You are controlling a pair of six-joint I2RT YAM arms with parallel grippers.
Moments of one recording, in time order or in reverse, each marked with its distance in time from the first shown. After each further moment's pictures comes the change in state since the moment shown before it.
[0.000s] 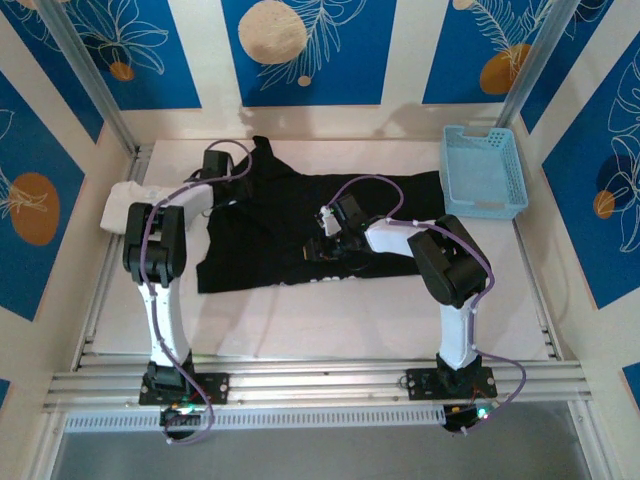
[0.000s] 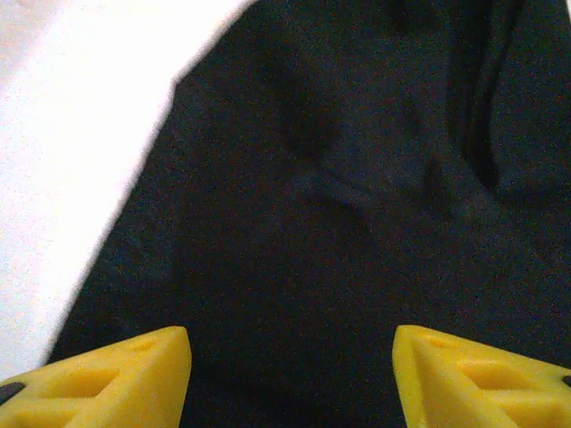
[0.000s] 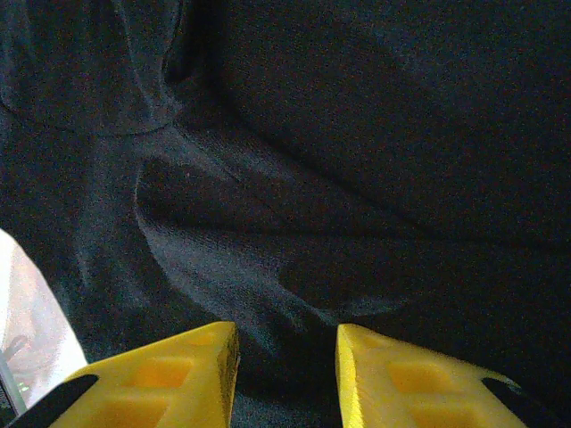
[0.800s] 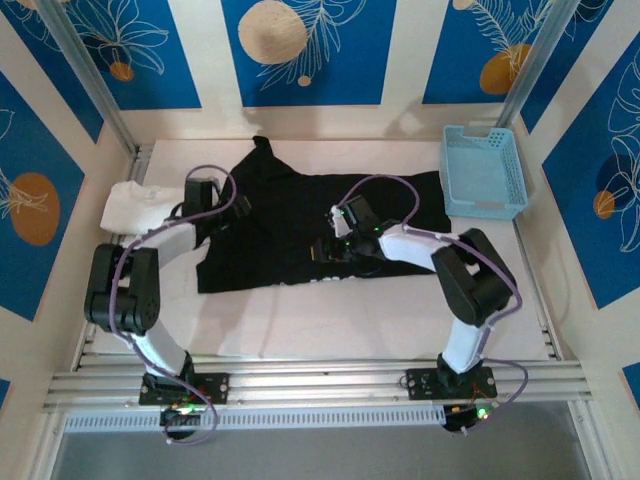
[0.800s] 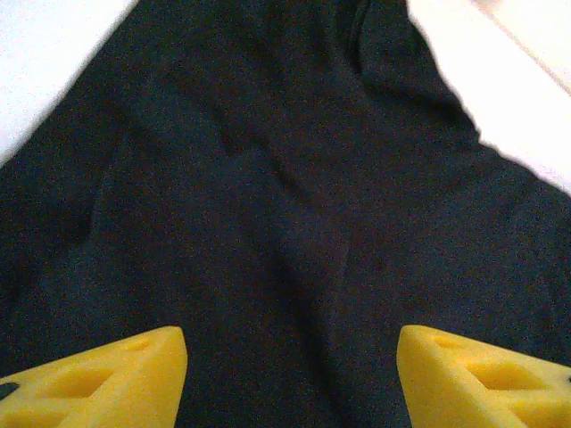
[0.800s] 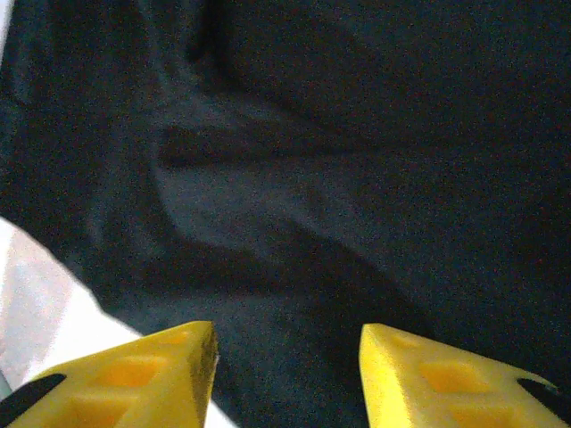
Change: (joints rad) left arm -0.007 -0.468 -0.583 0.259 0.177 -0.221; right arm -0.008 -0.220 -0.124 -0.042 0.112 -0.008
